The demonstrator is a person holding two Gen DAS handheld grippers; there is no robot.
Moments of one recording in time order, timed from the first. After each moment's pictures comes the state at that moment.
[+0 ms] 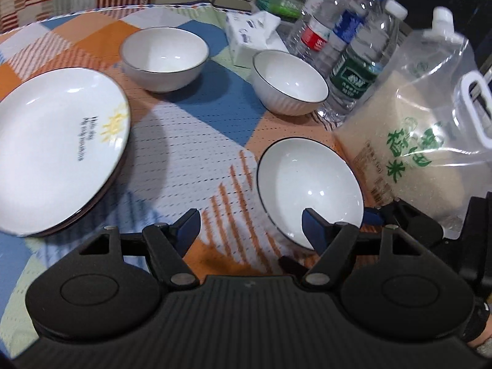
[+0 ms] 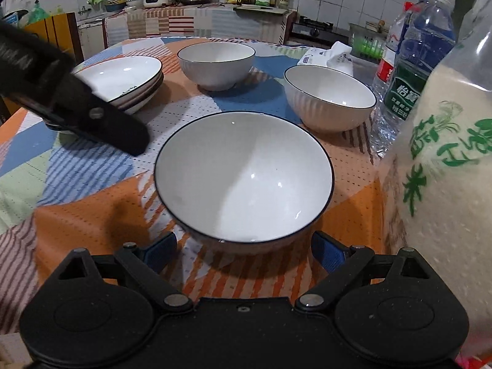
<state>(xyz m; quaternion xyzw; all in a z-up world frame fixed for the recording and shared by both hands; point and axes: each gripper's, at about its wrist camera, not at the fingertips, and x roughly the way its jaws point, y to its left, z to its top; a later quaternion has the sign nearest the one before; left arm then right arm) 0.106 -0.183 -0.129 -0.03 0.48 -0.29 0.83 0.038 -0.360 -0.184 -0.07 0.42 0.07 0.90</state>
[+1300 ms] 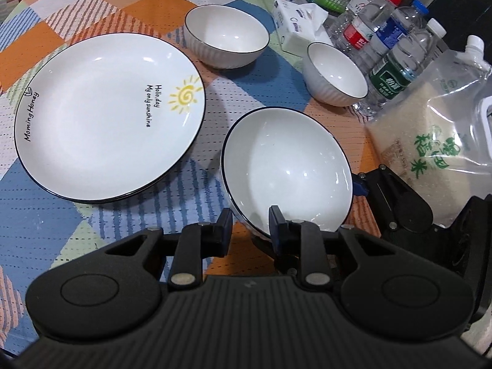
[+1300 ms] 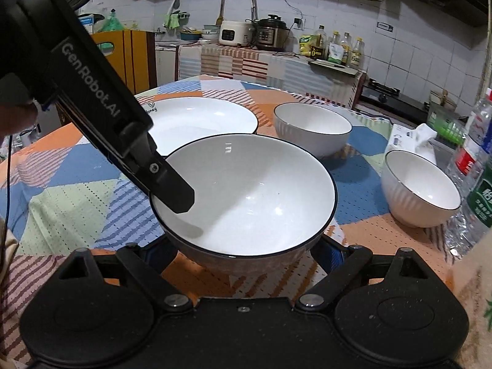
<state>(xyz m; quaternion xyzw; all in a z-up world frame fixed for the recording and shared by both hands) 0.119 -0.120 -0.125 -0.06 0.54 -0.24 0.80 0.055 -0.294 -0.175 -0.11 0.32 0.20 0.92</state>
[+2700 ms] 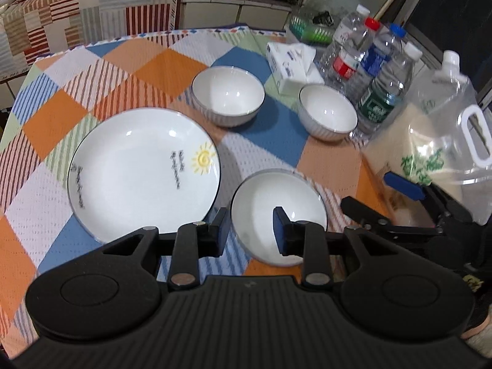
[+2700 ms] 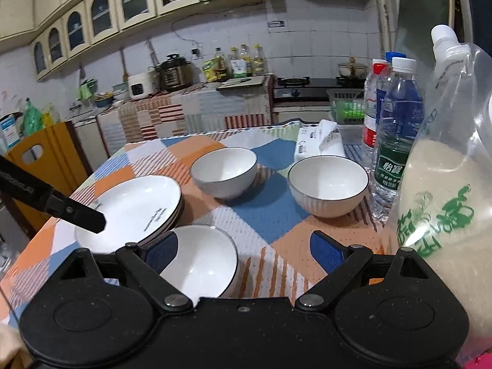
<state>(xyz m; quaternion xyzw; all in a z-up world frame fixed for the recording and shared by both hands) 0.124 -0.111 -0.046 -0.01 0.48 -0.24 0.84 0.038 -0.346 -0.108 0.06 0.29 0.05 0.95</state>
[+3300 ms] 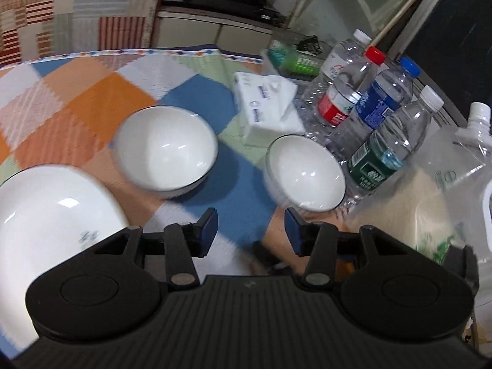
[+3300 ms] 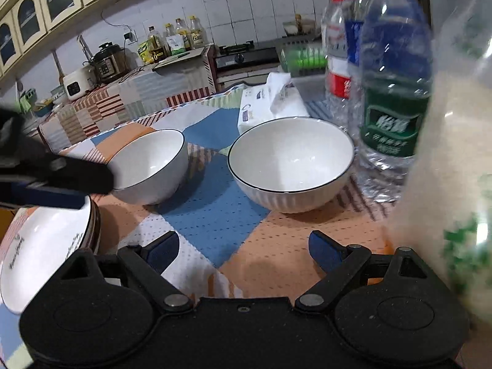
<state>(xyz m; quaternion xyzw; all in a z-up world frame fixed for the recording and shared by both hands) 0.215 -0.211 -0.091 -0.06 0.45 -0.27 0.85 0.141 -0.371 -0.169 0.13 0.35 -0.04 0.93</state>
